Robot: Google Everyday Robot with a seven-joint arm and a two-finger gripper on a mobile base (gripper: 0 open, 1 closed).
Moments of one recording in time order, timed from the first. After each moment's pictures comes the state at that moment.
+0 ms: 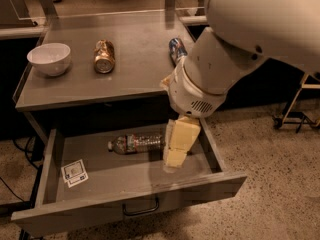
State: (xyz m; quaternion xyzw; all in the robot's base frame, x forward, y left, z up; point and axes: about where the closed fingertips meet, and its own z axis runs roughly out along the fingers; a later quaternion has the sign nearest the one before) arm 0.429 -0.016 0.892 -0.71 0.67 0.09 0.20
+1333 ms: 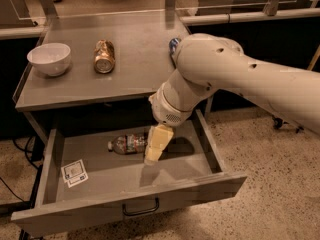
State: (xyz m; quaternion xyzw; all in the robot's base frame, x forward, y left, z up) arm 0.507 0.022 0.785 -0.69 0.68 0.12 0.21
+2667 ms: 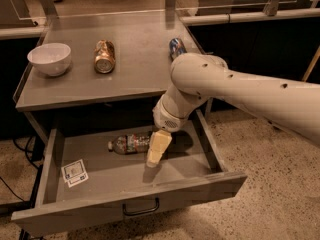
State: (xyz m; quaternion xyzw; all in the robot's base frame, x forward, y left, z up) arm 0.535 0.016 0.718 -0.67 0.71 0.13 0.17
